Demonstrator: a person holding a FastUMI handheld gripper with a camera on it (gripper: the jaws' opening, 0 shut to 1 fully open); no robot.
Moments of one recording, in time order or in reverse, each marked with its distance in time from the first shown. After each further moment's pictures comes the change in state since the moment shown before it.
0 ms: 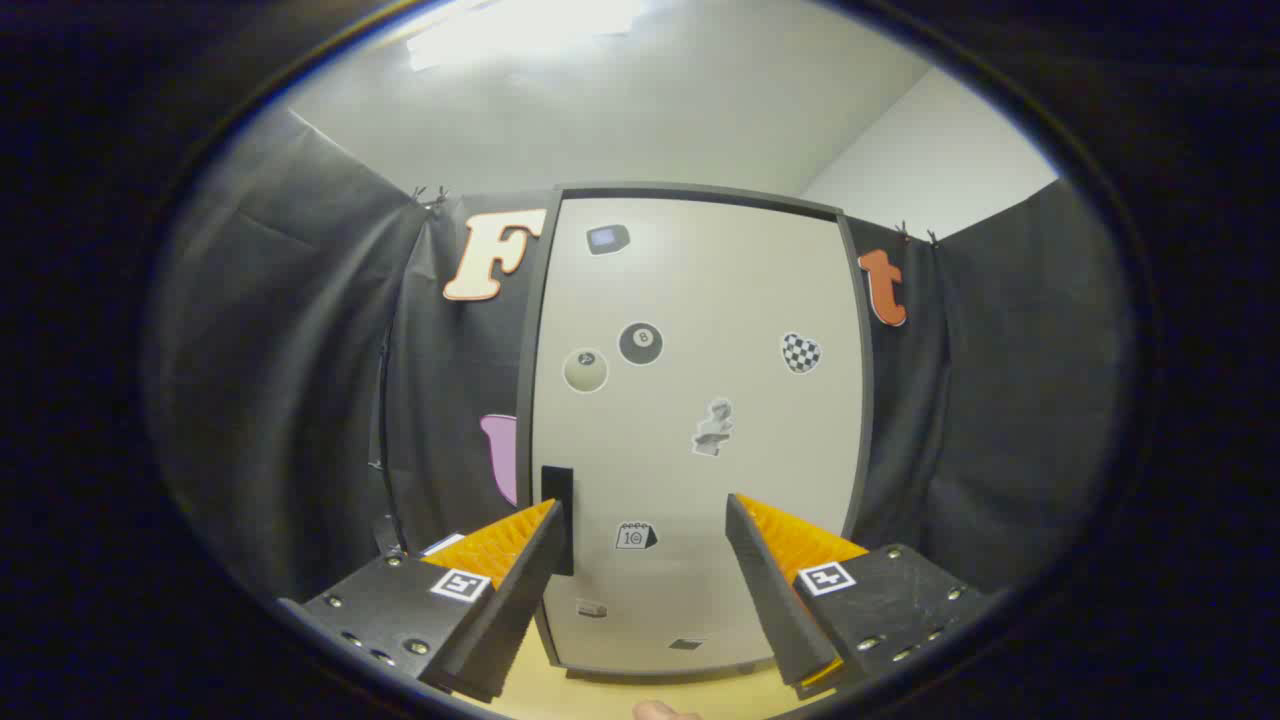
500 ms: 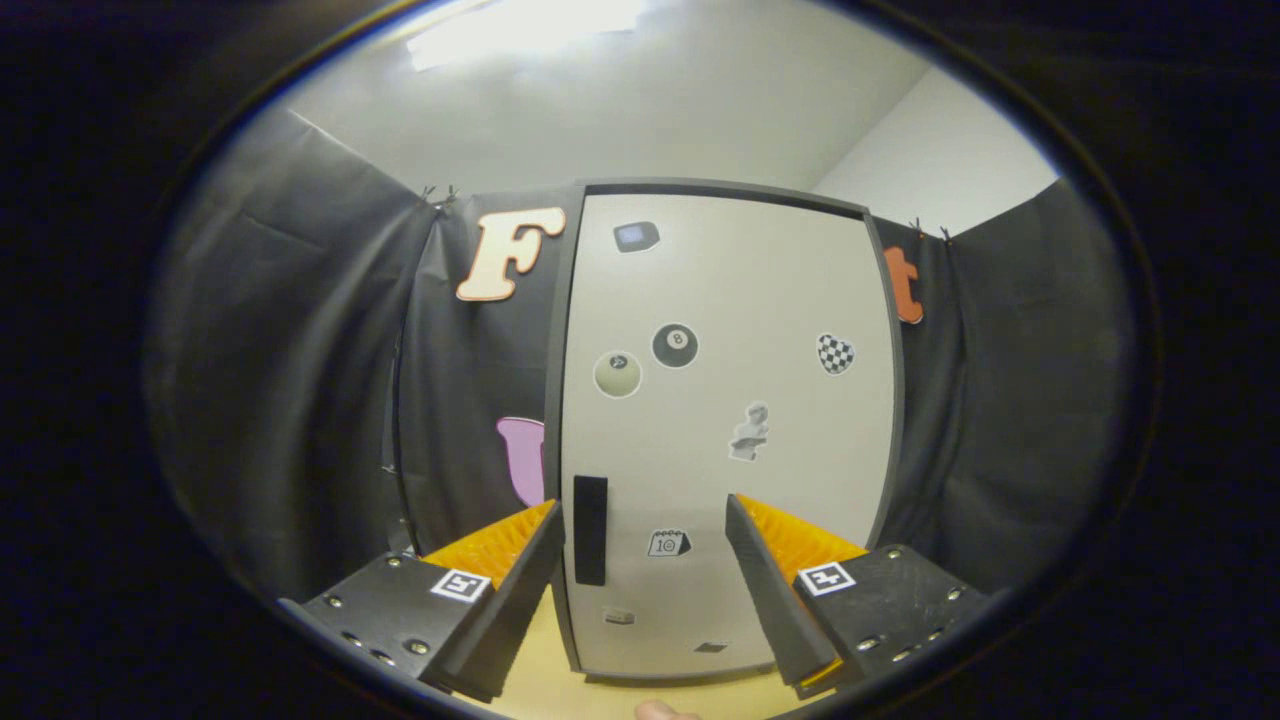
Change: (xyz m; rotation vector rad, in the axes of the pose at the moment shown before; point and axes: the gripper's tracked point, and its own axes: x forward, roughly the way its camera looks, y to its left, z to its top) arm 0.011 0.022 0.001 0.025 0.014 0.031
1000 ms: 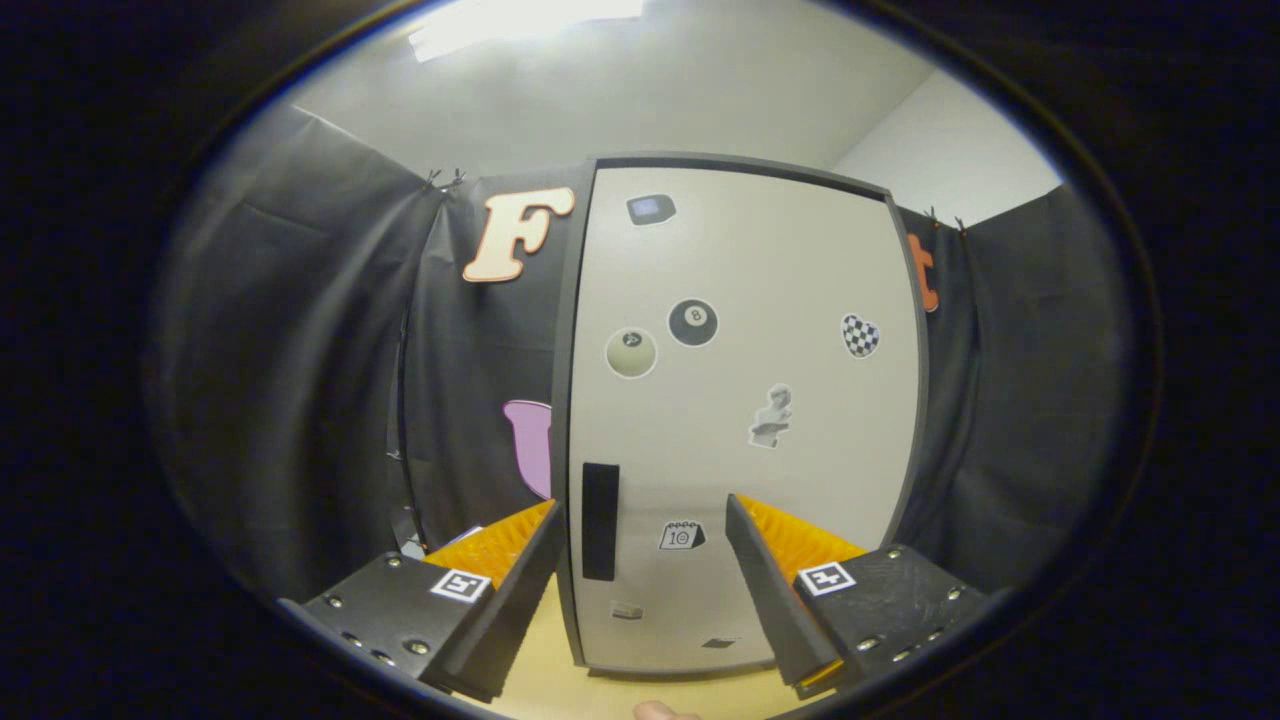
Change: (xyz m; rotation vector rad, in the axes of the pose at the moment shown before) arm 0.021 0.012 -0.015 -0.019 0.055 0.034
